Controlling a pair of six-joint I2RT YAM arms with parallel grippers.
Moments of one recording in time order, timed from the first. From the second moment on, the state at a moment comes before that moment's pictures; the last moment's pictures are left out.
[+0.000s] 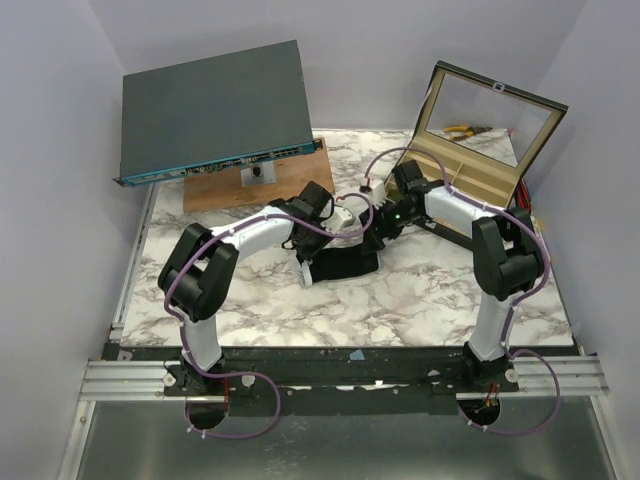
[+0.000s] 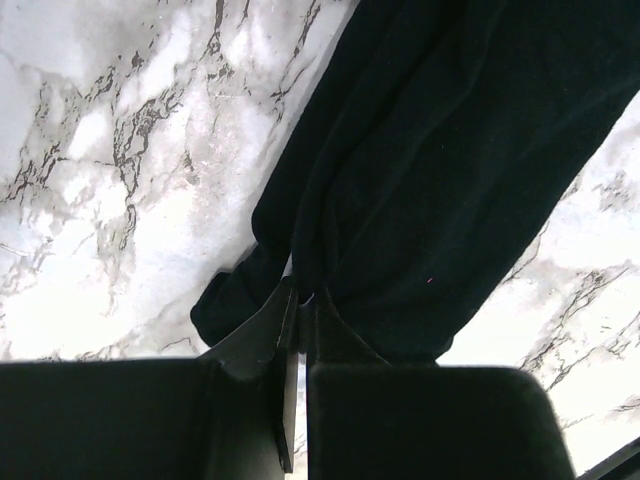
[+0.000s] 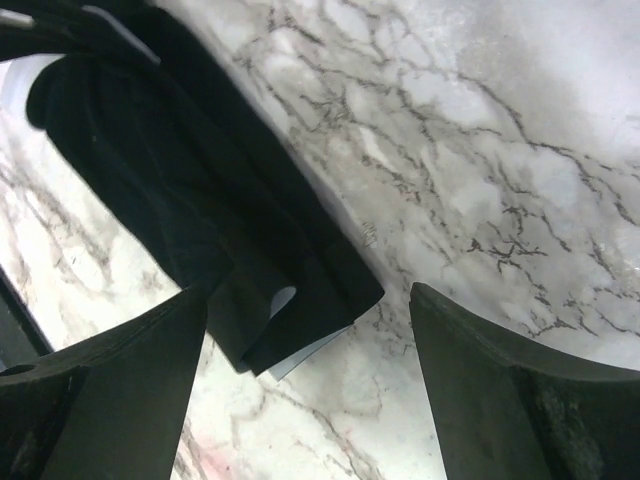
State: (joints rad) left arm -0.62 1.84 1.25 -0.58 0.19 0.28; right arm 0.34 1.92 1.32 -0.60 -0.65 -0.37
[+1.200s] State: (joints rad) left arm -0.62 1.74 1.21 -0.47 0.00 0.24; right arm 0.35 1.85 1.09 -0.21 -0.48 -0.28
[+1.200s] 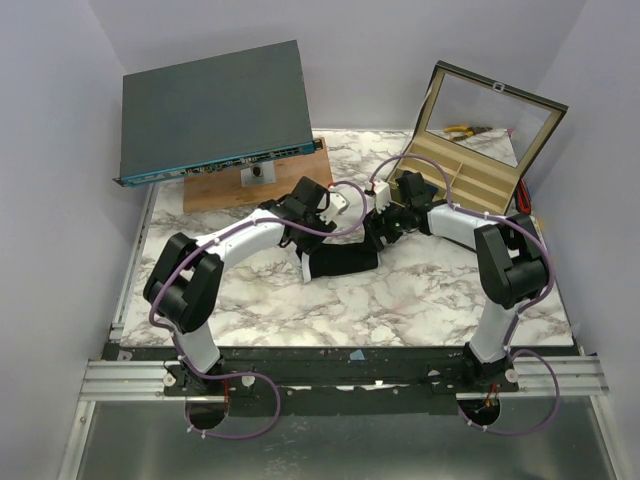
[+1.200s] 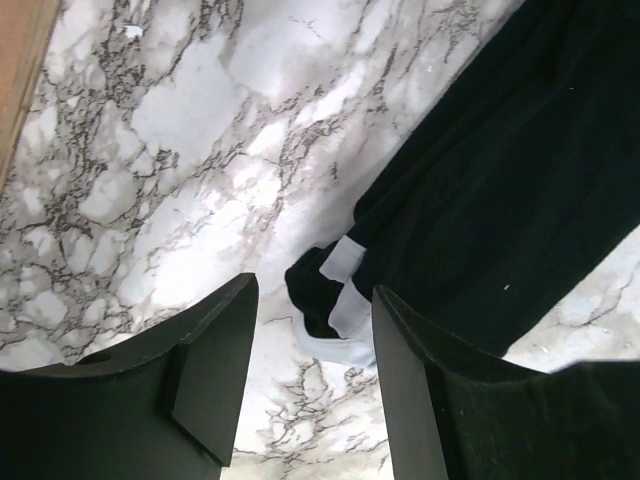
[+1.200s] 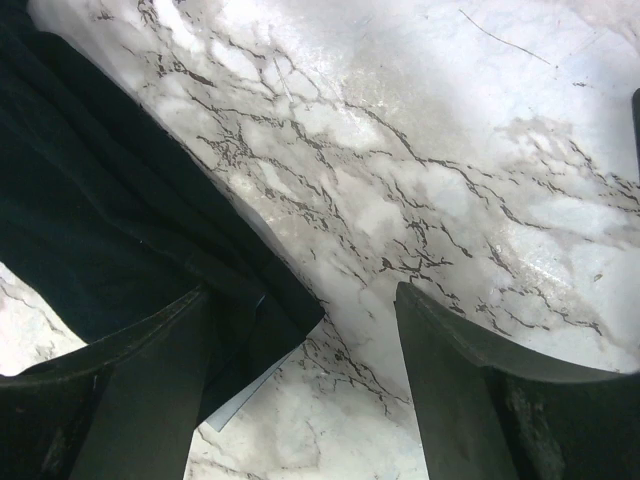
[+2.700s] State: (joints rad) left arm -0.74 1.76 1.07 -0.32 -0.16 0.43; right arm 0.35 1.83 1.09 -0.24 -0.42 -0.30
